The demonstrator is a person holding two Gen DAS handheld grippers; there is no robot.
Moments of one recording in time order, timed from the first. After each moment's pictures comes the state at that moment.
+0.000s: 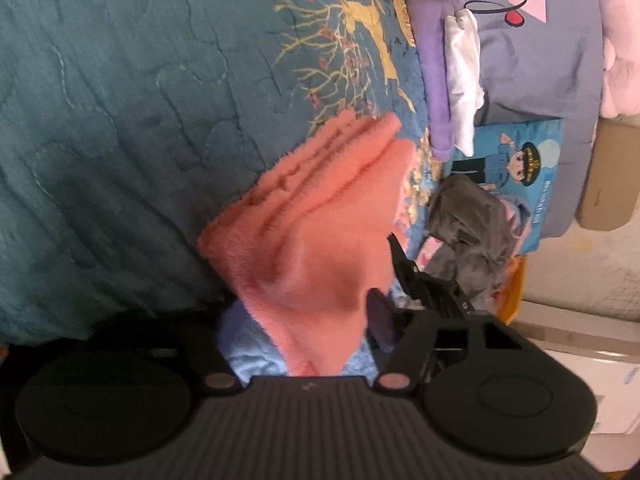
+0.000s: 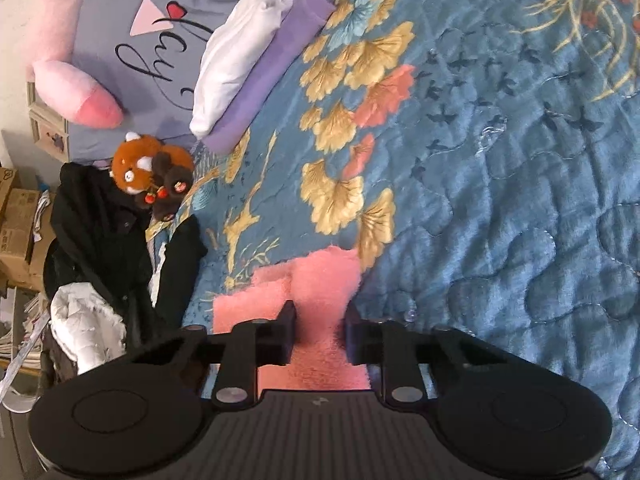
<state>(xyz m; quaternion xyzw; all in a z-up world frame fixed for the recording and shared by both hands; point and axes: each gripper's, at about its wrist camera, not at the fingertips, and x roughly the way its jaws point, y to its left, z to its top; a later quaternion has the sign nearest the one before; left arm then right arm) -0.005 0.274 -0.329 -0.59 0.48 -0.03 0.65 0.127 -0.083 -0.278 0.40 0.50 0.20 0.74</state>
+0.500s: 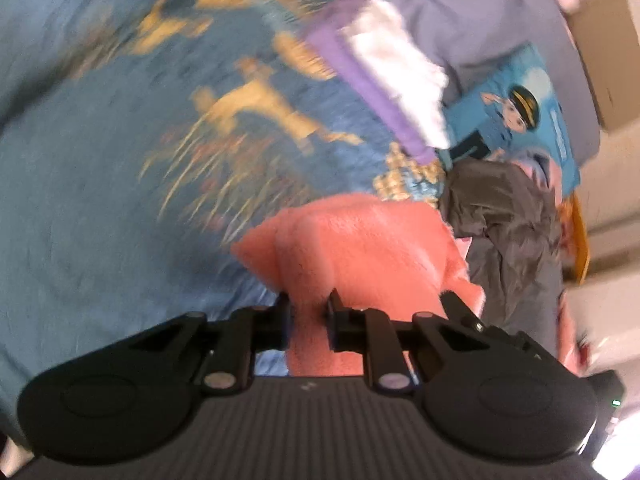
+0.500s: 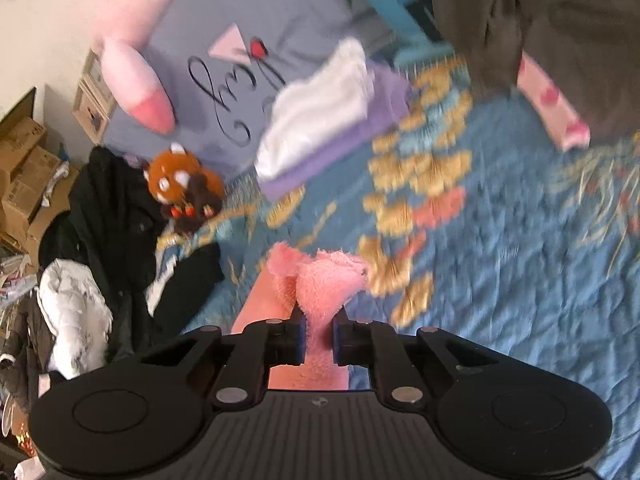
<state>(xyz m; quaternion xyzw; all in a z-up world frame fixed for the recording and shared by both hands) 0.072 0.253 -0.228 -0.37 0.48 -0.03 0.80 0.100 -0.089 -0.190 0.31 0.40 0.20 0.84</state>
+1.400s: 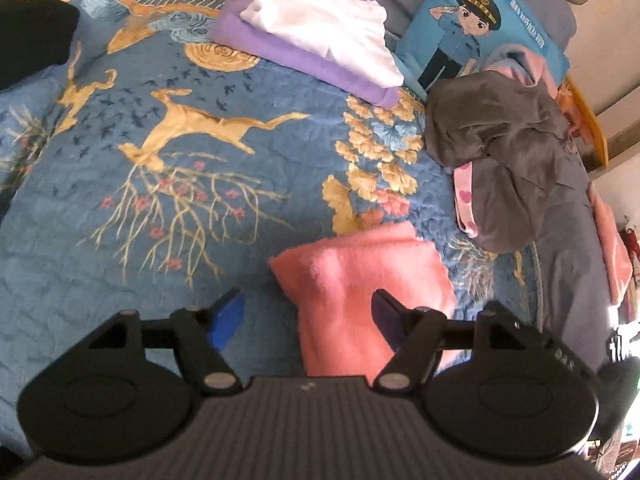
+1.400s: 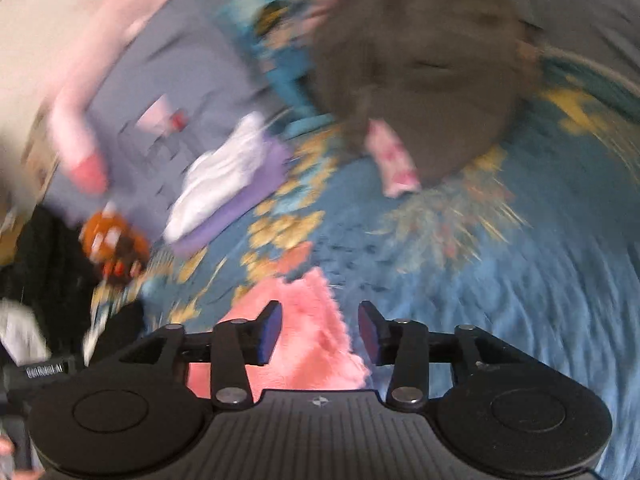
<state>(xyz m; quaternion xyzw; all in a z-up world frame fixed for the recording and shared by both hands) 0.091 0.215 -0.198 -0.22 0.53 -0.08 0.82 0.069 -0.156 -0.210 0.25 0.37 0.11 0.89</state>
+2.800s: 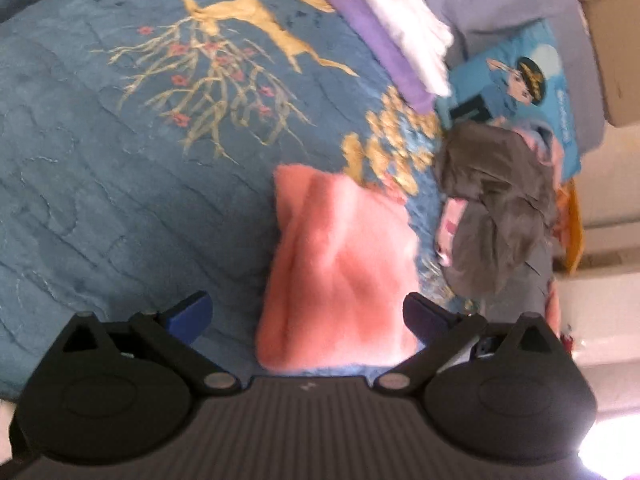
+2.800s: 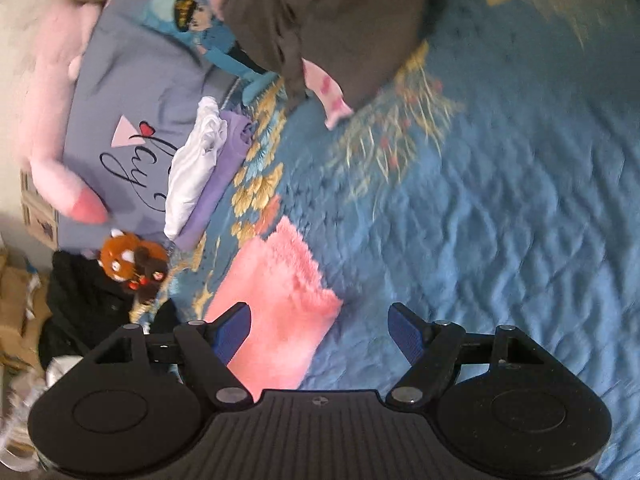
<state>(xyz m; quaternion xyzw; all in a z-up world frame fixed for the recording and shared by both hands) 0.048 0.216 -0.262 -0.43 0.52 -0.03 0.74 0.045 -0.199 -0.261 0.45 0.44 0.08 0.77</state>
